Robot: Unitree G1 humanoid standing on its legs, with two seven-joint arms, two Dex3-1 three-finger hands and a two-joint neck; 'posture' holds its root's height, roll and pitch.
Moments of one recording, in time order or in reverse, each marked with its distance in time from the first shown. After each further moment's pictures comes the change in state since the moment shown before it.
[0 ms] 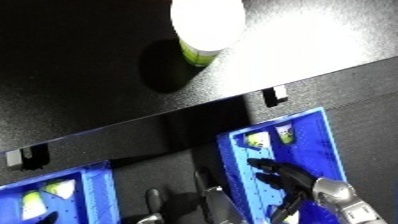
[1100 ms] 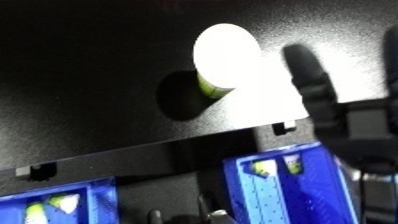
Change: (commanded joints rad) left arm 0.036 -0.078 -0.007 0.073 -0.003 -0.058 -0.018; right arm -0.208 0.144 -0.482 -0.670 0.715 -0.489 -0.020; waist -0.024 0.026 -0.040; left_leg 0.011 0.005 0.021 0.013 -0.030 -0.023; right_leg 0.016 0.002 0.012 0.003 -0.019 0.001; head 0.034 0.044
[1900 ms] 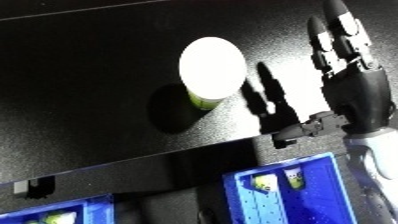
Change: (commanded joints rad) left arm 0.006 -0.024 -0.028 -0.053 -0.035 0.034 0.045; right arm -0.113 -0.166 0.188 0.243 -0.685 0.156 -0.696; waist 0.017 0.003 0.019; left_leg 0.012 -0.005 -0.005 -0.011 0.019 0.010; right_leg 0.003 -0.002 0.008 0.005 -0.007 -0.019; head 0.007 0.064
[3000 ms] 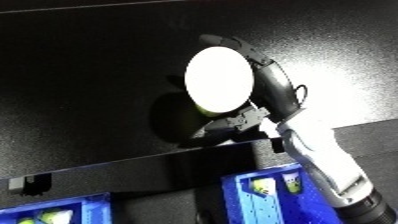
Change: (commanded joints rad) left arm -0.034 -0.014 -0.053 -0.013 0.026 0.044 0.000; right arm -0.217 0.105 0.231 0.091 -0.003 0.182 0.065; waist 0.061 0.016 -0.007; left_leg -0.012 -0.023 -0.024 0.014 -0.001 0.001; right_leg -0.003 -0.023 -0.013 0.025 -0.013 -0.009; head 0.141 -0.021
